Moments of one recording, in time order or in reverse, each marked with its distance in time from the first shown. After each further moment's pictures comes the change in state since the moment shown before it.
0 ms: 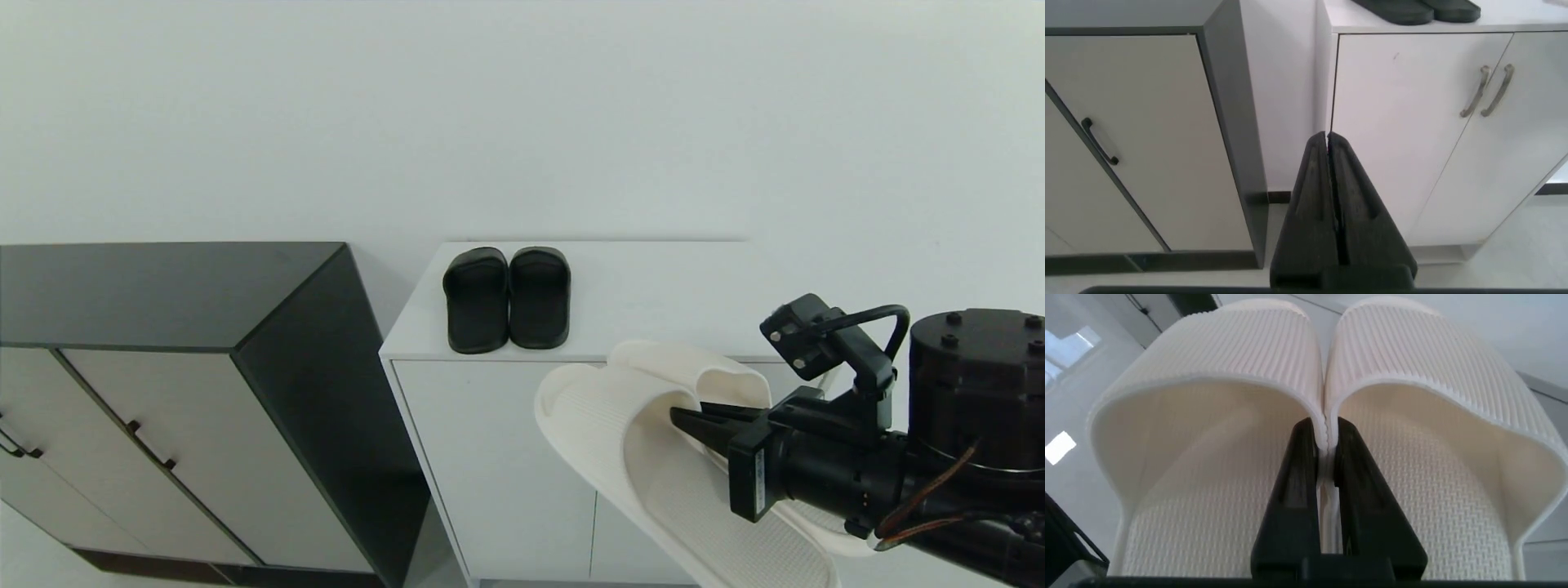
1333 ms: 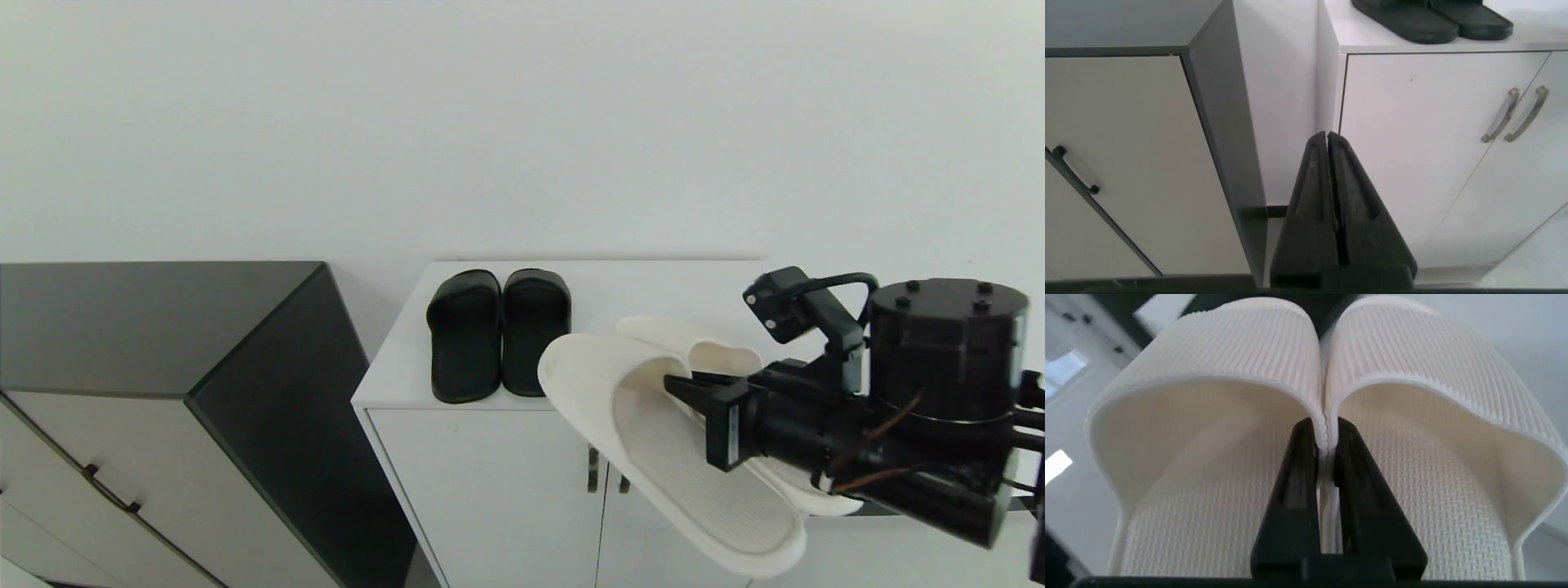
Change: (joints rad) left arm 0.000 0.000 0.000 0.000 0.000 0.000; right arm -0.027 0.054 -0.077 0.002 -0.024 0.005
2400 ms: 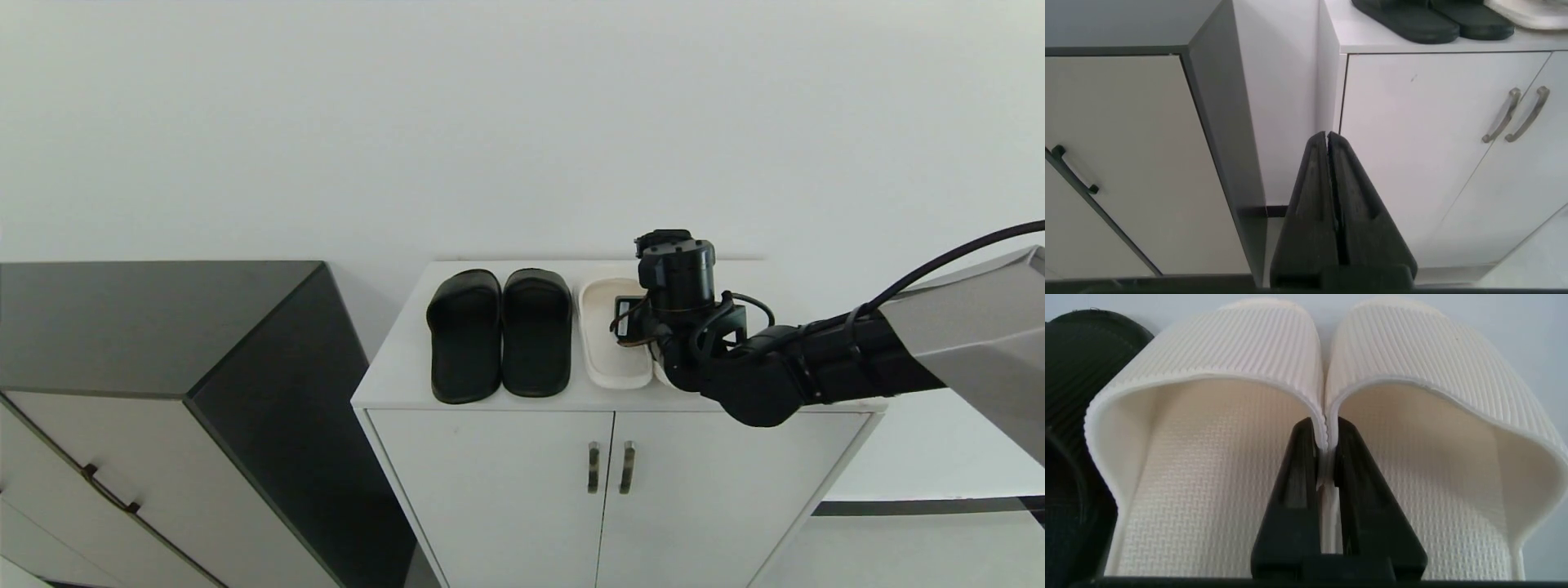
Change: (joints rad) left arm 0.000 0.000 0.000 0.000 0.000 -0.001; right arm -0.125 0.600 -0.698 0.069 -0.494 0.051
